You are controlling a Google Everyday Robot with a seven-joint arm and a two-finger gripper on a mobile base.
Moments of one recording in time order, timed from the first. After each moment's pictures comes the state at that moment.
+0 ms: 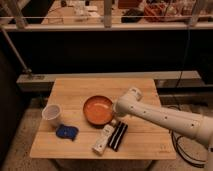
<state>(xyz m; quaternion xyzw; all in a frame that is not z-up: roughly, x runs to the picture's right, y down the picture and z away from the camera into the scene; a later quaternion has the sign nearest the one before) 0.058 0.156 0.870 -0.10 -0.21 -0.54 0.81</state>
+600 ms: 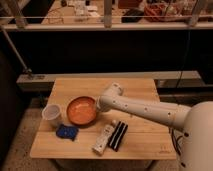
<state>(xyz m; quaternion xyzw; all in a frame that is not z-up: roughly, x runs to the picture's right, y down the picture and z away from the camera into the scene) -0.032 0.118 0.886 -0.06 -0.24 -0.60 0.76</state>
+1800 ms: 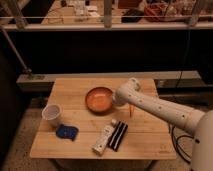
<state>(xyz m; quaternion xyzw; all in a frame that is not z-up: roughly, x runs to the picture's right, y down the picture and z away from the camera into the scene) 0.076 0.108 0.894 -0.10 -0.18 -0.49 0.85</state>
